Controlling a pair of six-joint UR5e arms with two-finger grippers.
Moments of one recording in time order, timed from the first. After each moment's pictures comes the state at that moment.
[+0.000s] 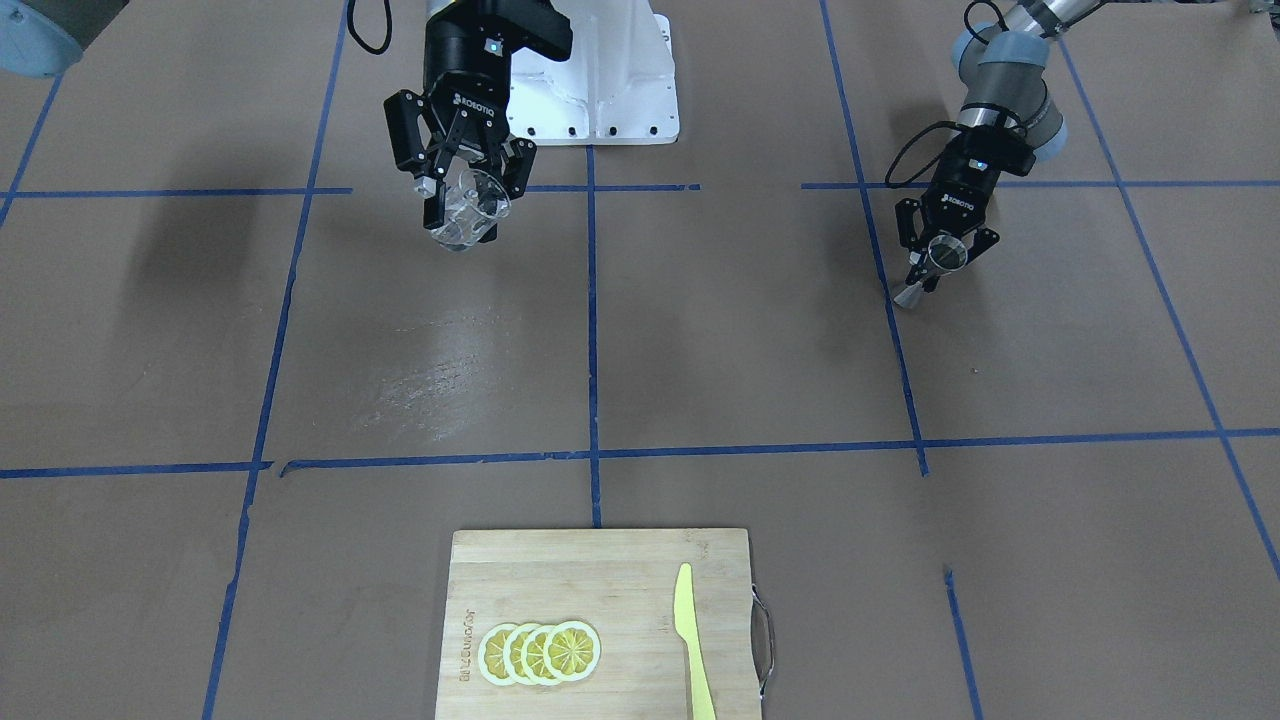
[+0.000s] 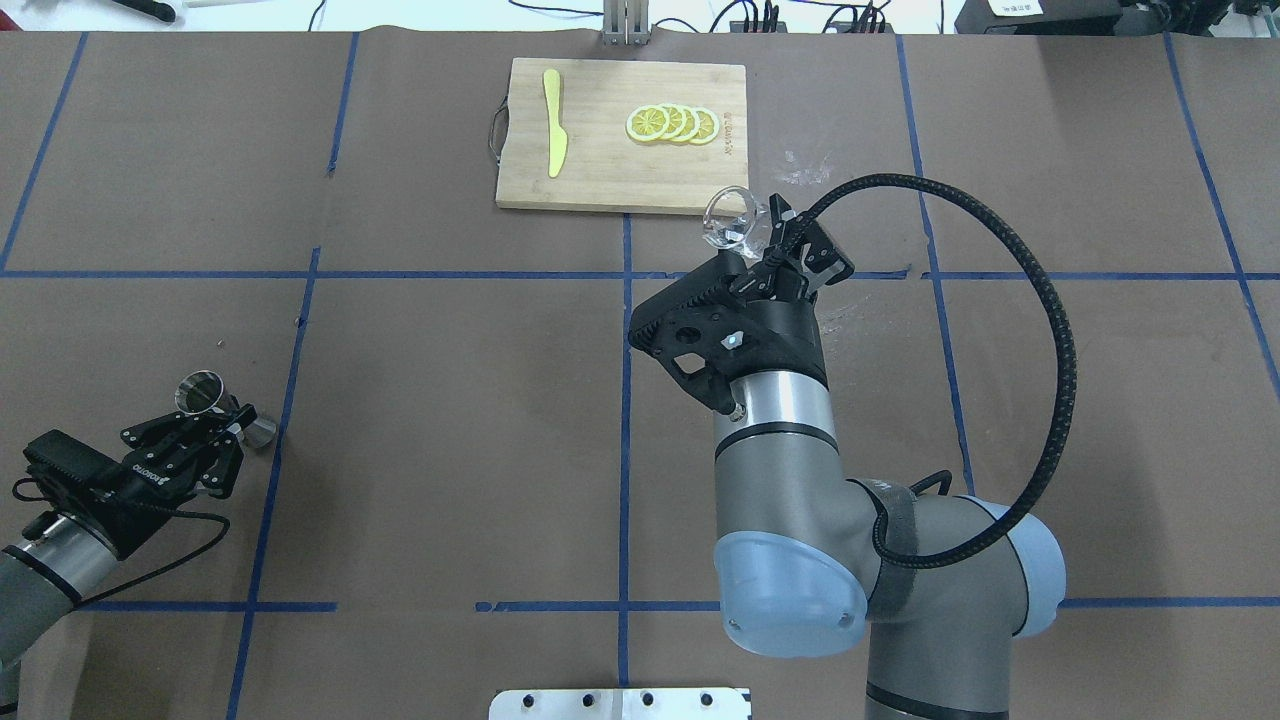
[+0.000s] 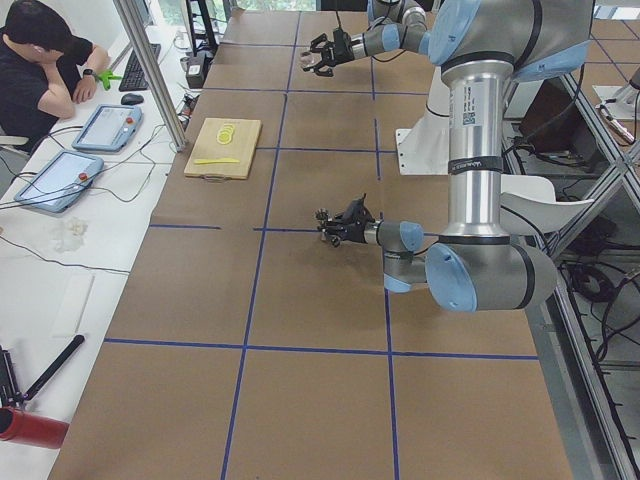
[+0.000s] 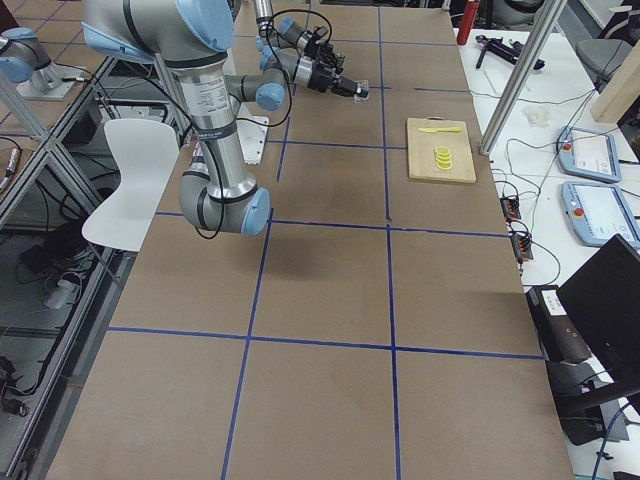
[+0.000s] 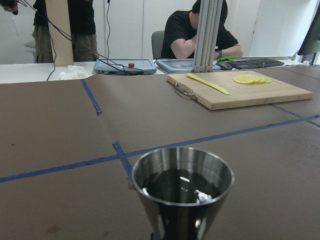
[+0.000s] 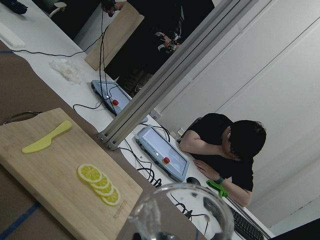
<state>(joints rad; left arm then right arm) -0.19 -1.46 -1.47 -3.36 -0.80 -0.75 0.22 -1.06 2.04 -1.60 0.48 0.57</state>
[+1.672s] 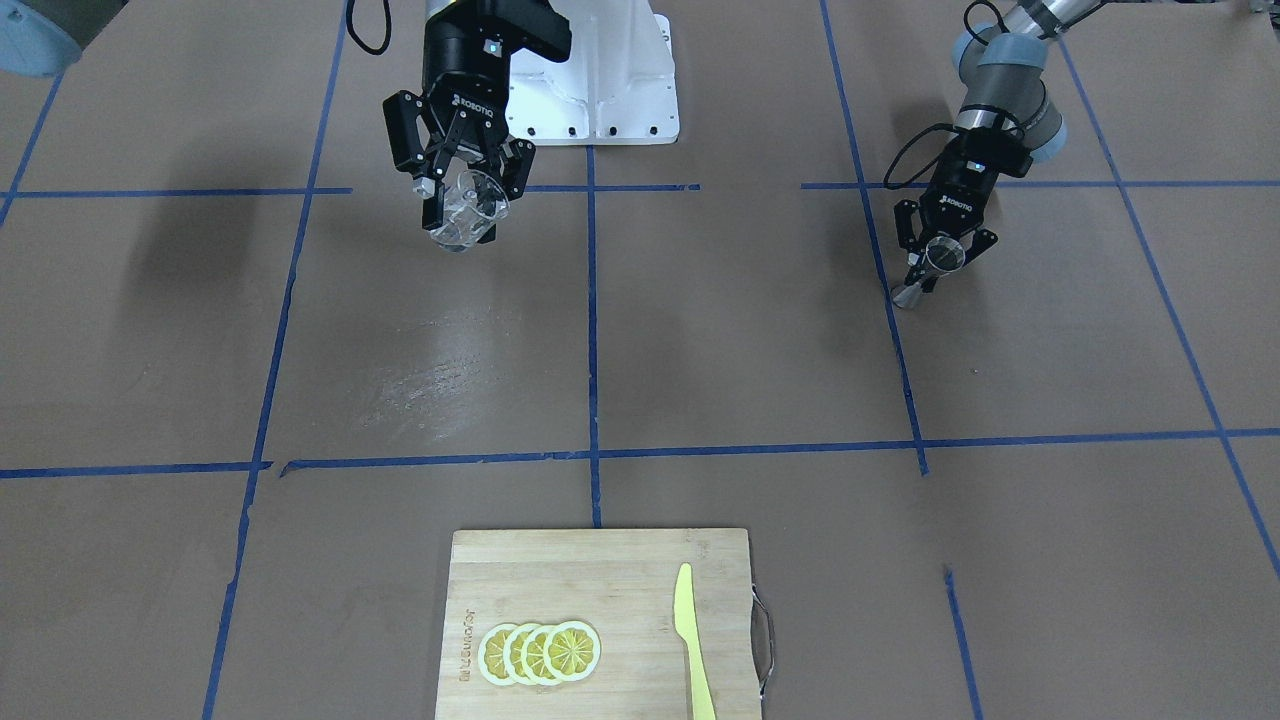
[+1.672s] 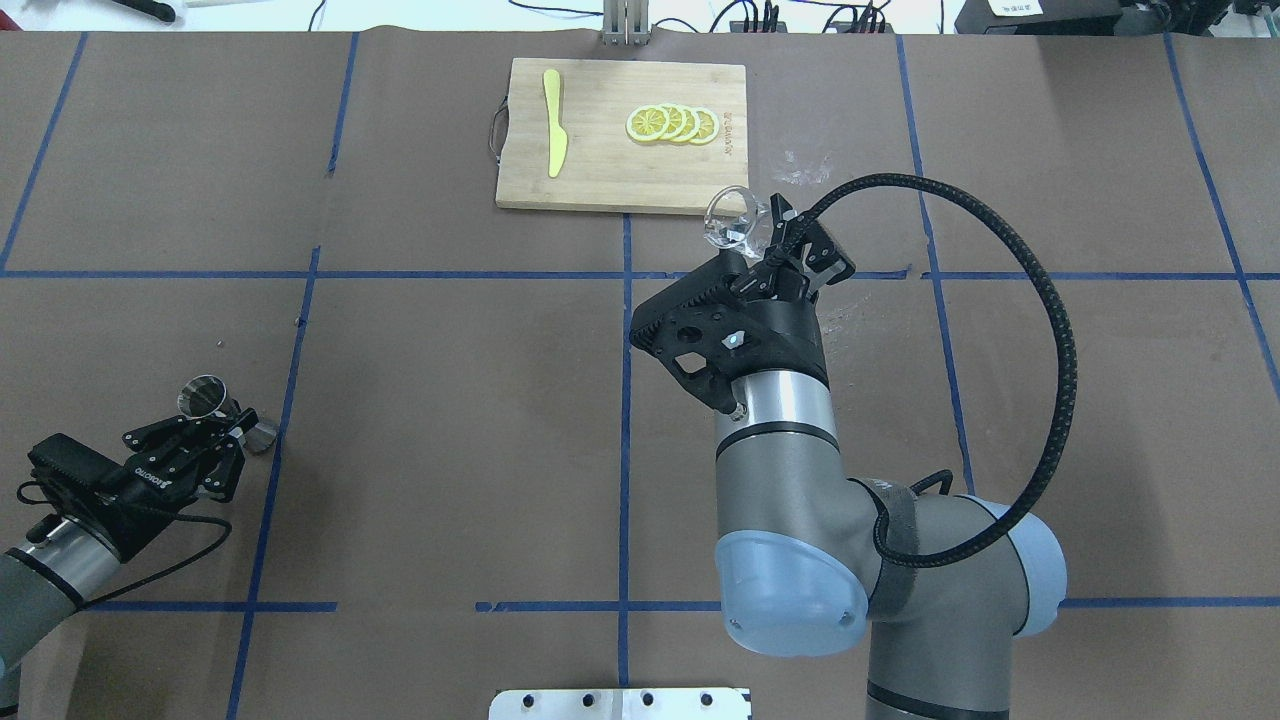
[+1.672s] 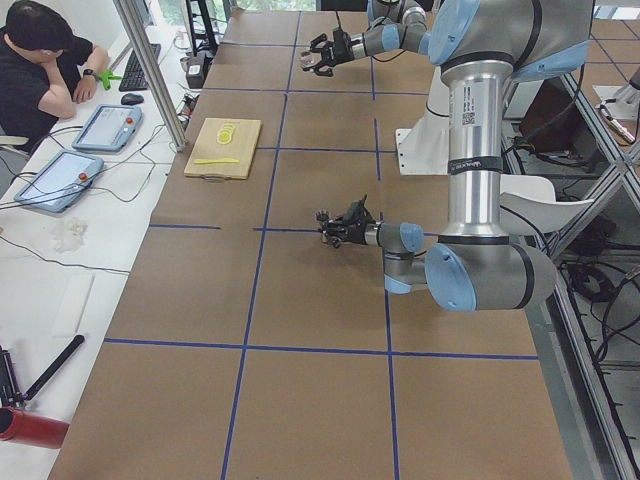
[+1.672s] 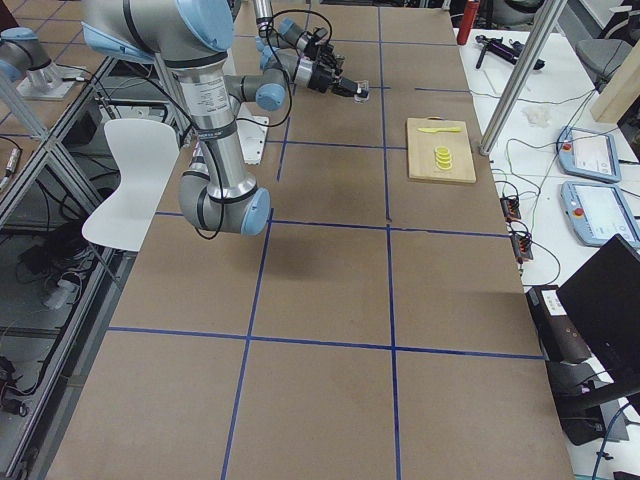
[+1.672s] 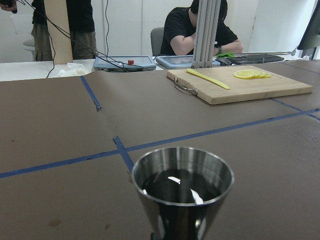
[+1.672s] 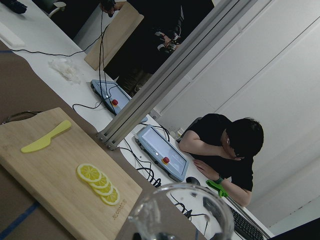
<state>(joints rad) -0.18 -1.46 -1.46 -3.36 -0.80 -0.75 0.23 -1.06 2.04 -1.60 0.48 0.57</state>
